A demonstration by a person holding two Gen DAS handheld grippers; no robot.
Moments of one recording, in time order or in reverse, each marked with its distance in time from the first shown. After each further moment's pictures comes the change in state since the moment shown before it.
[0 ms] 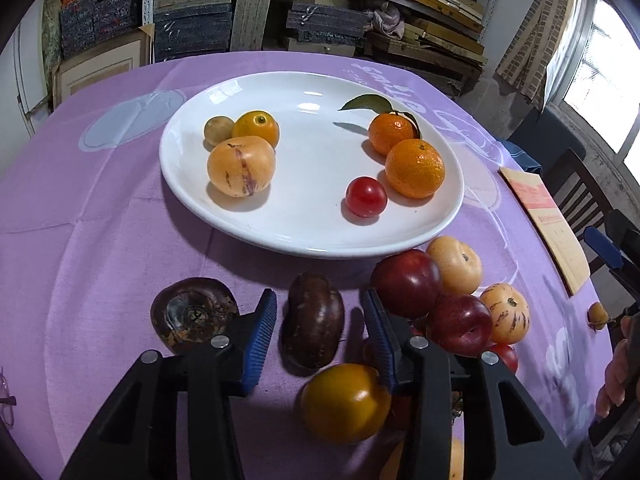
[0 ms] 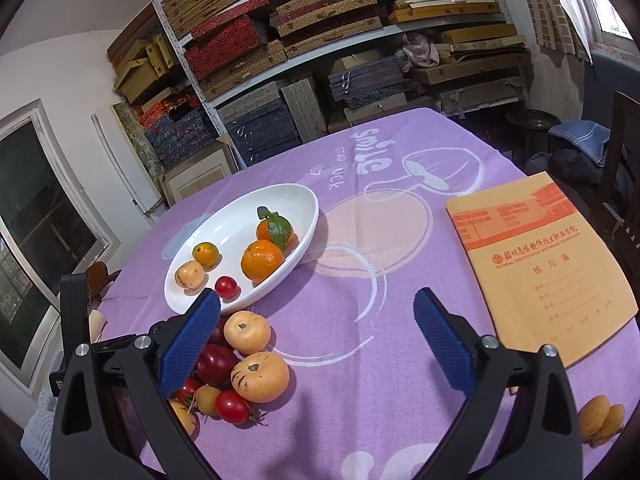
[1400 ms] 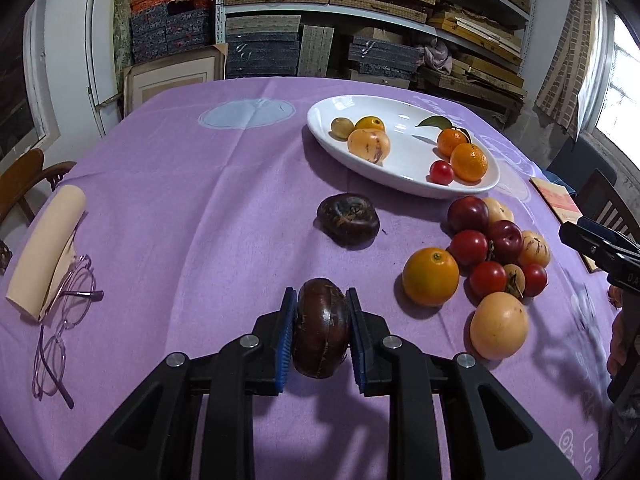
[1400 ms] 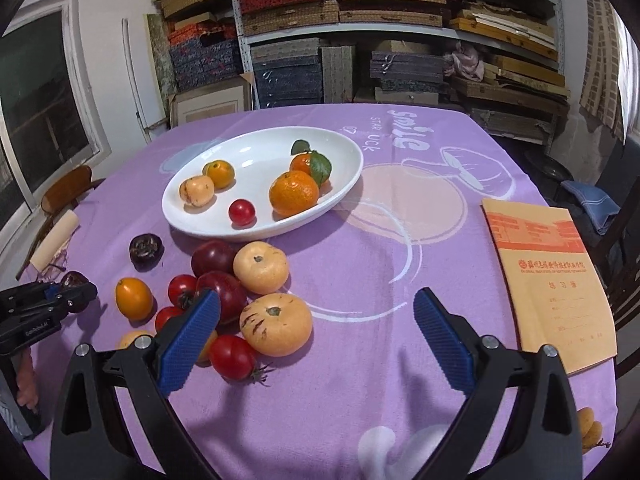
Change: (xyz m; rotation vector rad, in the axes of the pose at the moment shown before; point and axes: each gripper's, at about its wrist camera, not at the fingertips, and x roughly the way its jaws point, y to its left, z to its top) left arm -0.088 0.051 -0.085 -0.086 -0.138 0.172; right arm 0.031 0.061 -0.043 -0.350 0.147 -0.101
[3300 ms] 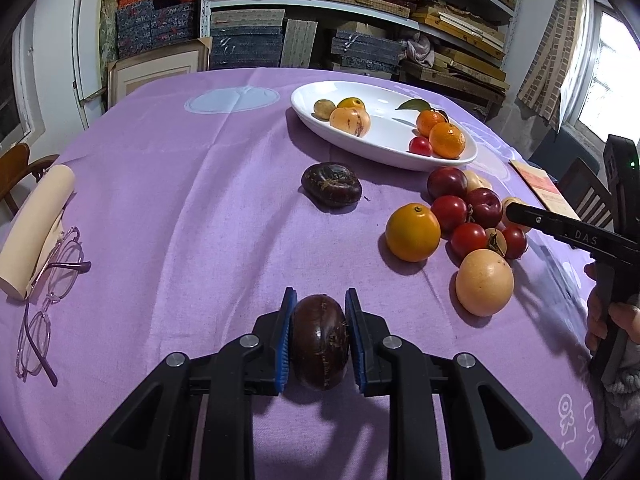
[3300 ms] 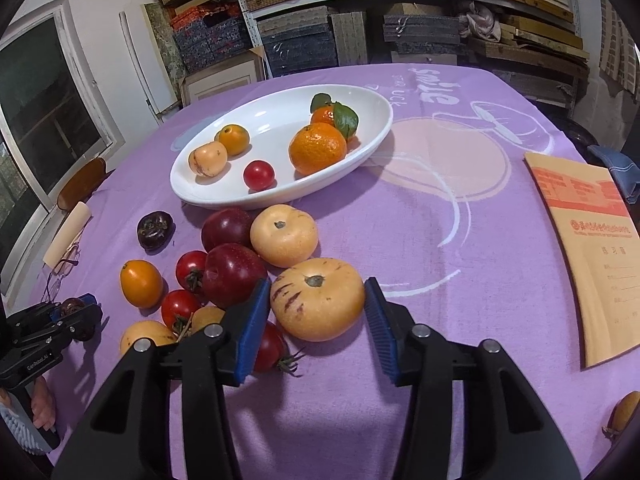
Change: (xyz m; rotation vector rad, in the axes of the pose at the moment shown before) left arm -0.009 -0.002 -0.025 0.024 0.021 -0.068; right arm 0.027 -0.002 -0.005 0.095 0.086 0.112
